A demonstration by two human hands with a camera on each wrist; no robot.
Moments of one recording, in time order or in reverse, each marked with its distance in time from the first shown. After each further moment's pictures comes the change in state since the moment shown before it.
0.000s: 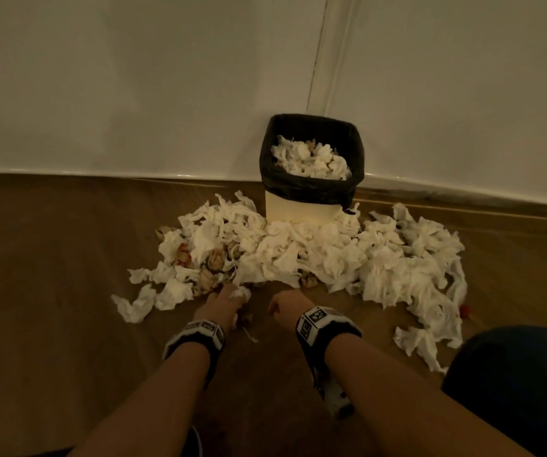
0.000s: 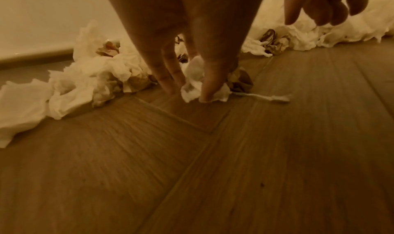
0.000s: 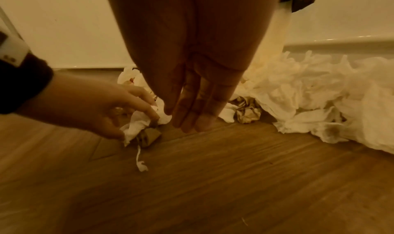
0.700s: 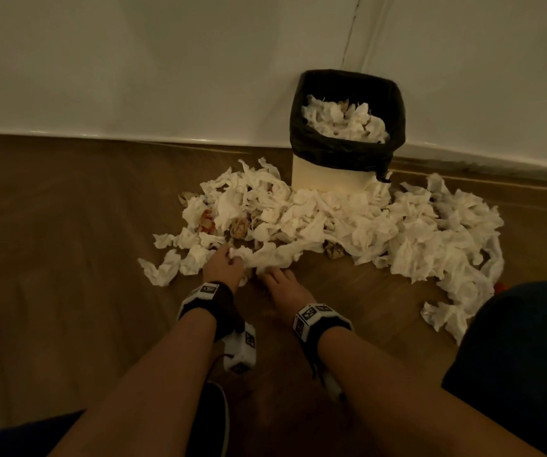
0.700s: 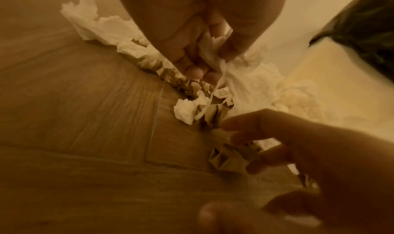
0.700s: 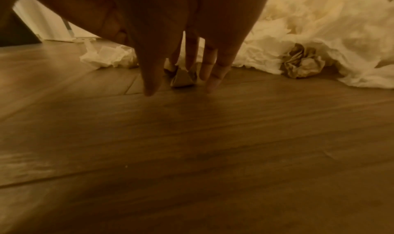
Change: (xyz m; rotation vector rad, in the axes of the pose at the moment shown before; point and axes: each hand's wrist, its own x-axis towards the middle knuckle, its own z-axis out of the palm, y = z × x) left_hand -0.006 -0.016 -0.016 -0.822 0.321 -0.413; right_hand 0.036 -0.019 0.072 -0.076 0.179 -0.219
